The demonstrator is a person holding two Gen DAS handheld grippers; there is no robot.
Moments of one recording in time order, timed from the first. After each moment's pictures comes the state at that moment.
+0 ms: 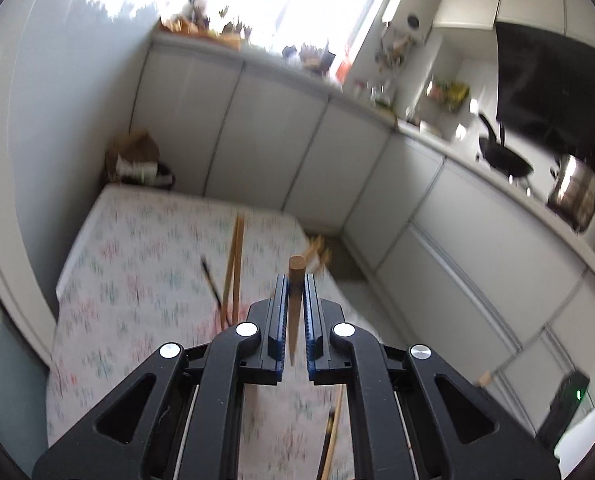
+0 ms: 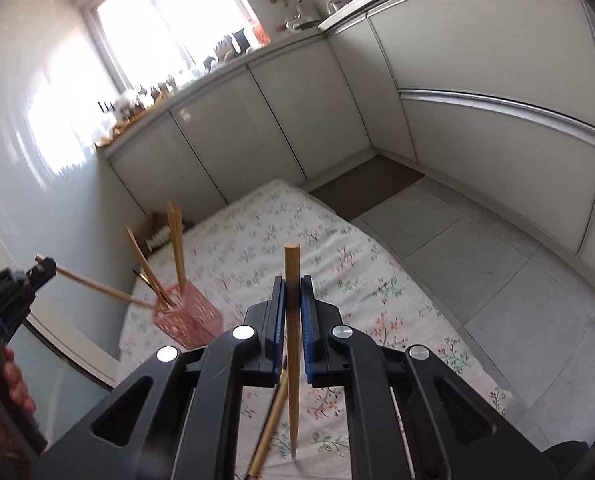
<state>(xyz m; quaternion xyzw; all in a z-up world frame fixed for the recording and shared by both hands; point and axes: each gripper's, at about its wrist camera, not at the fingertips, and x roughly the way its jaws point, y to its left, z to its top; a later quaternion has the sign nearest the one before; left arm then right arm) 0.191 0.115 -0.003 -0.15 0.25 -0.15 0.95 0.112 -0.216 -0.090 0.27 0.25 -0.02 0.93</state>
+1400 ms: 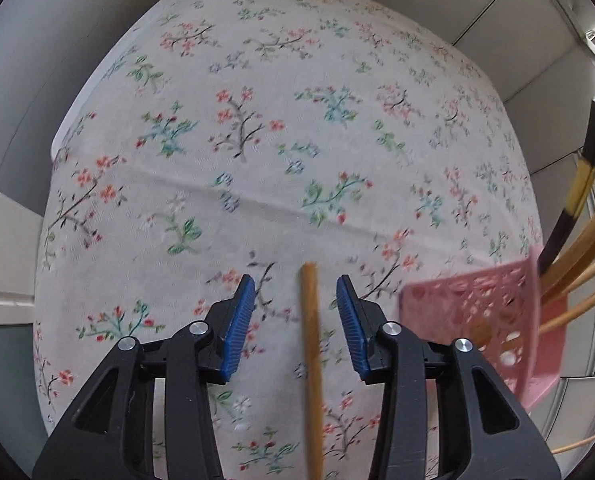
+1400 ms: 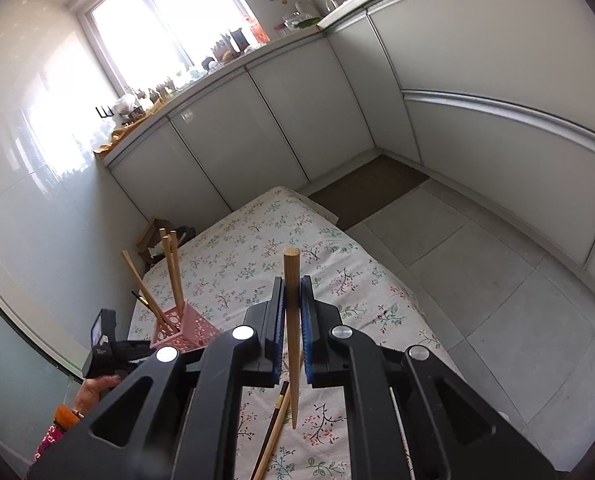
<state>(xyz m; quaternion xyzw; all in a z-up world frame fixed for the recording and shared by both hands) 0.362 0.181 -0.227 -0.16 0.58 0.01 0.80 0.150 -0.236 -0.089 0.27 0.27 -0.01 0.93</state>
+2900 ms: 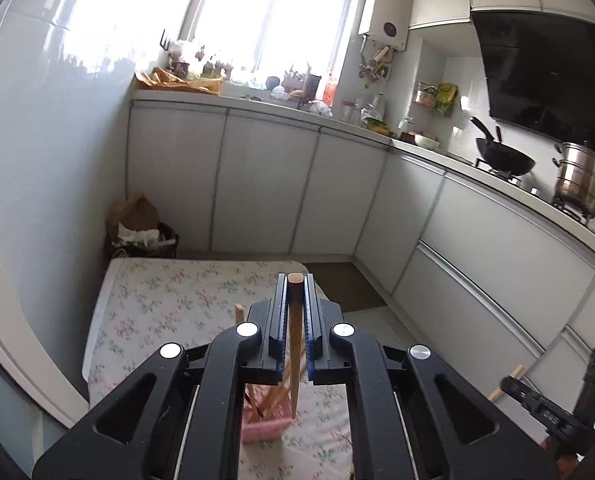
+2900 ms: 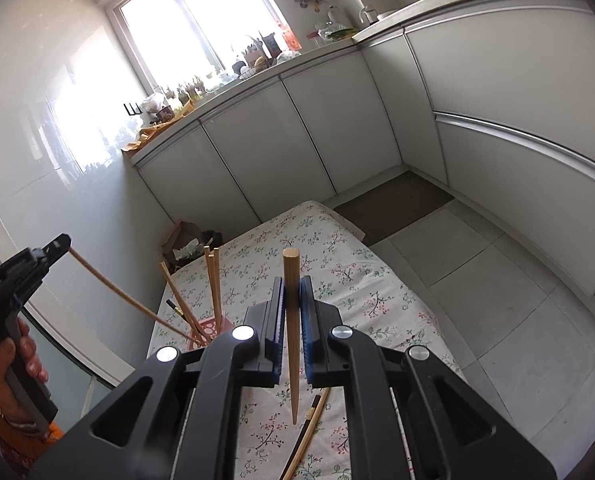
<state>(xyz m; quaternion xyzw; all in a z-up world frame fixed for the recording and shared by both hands) 0.224 0.086 0.055 -0.07 0.21 -0.13 0.97 0.148 -0.225 -0.036 0.25 0.25 0.03 0.94</state>
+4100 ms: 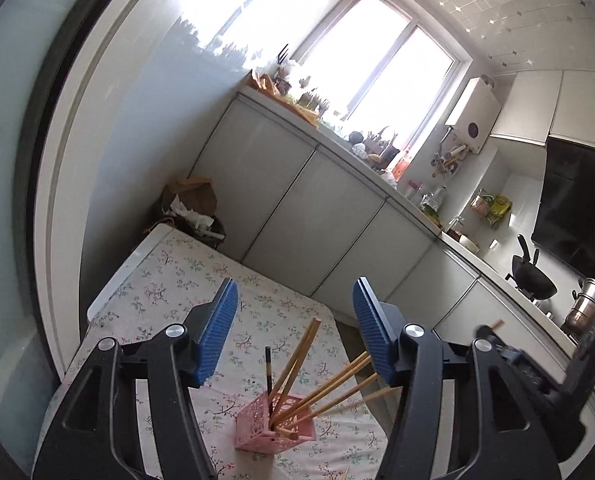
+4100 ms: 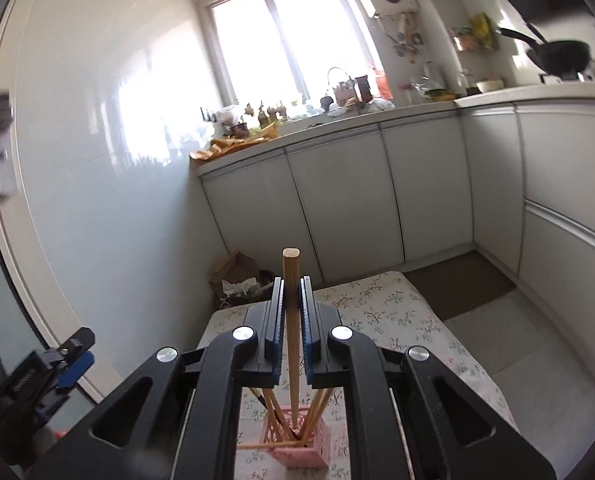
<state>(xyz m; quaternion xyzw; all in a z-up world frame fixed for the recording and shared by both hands) 0.193 0.198 0.002 -0.28 0.15 -0.05 0.95 0.245 -0.071 0.031 0.14 0.15 0.11 0.97</state>
